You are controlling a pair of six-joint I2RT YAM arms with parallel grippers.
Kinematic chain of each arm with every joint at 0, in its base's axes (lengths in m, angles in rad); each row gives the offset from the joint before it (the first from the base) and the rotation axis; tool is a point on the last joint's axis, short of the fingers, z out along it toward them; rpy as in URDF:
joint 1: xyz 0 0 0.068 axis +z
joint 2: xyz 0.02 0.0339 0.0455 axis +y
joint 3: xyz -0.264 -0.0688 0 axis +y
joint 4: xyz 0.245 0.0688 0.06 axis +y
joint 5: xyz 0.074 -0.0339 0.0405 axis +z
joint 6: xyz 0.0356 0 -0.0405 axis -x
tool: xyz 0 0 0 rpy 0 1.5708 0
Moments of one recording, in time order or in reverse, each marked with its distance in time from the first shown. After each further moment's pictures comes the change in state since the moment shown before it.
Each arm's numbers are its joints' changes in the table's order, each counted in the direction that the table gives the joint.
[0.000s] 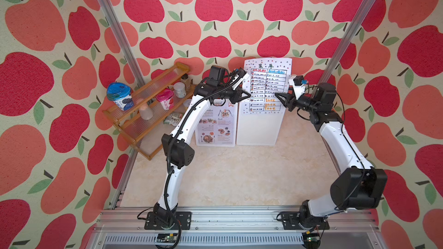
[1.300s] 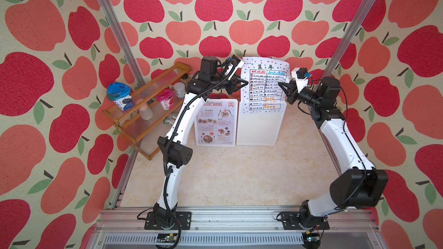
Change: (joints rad) left arm 0.040 -0.002 -0.137 -0.079 0.003 0.021; right arm 0.012 0.011 -0.083 -0.045 -0.027 -0.023
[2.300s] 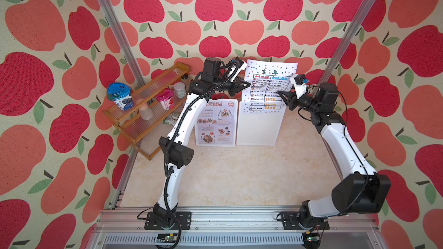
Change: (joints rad) left arm -0.031 0.002 0.000 0.027 -0.018 0.005; right arm 0.000 -0.067 0.108 0.075 -0.110 0.041
